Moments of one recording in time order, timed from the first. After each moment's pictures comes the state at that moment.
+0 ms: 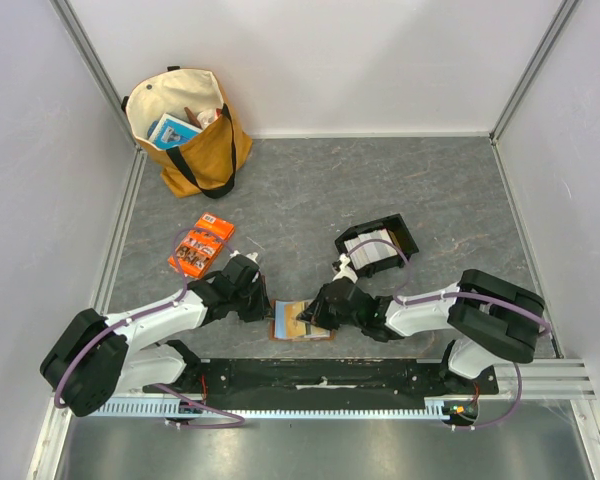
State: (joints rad) left arm -0.69 1.16 0.42 -0.26 0.15 -0.80; right arm 1.10 1.57 0.49 0.41 0.07 1.28
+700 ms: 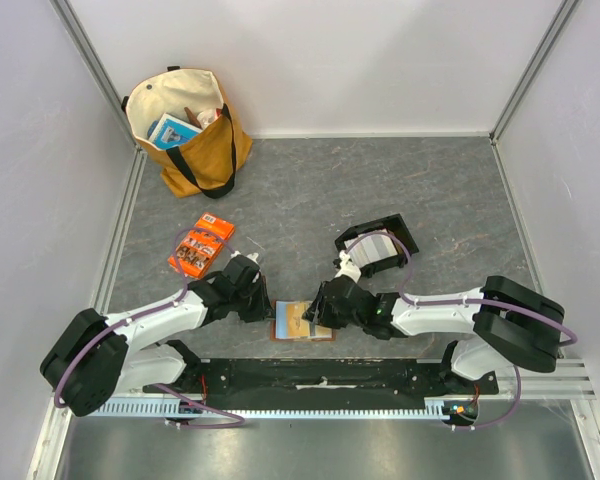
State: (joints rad) left arm -0.69 1.16 0.42 -0.25 0.16 -0.80; right arm 1.11 1.46 0.55 0.15 0.16 1.16
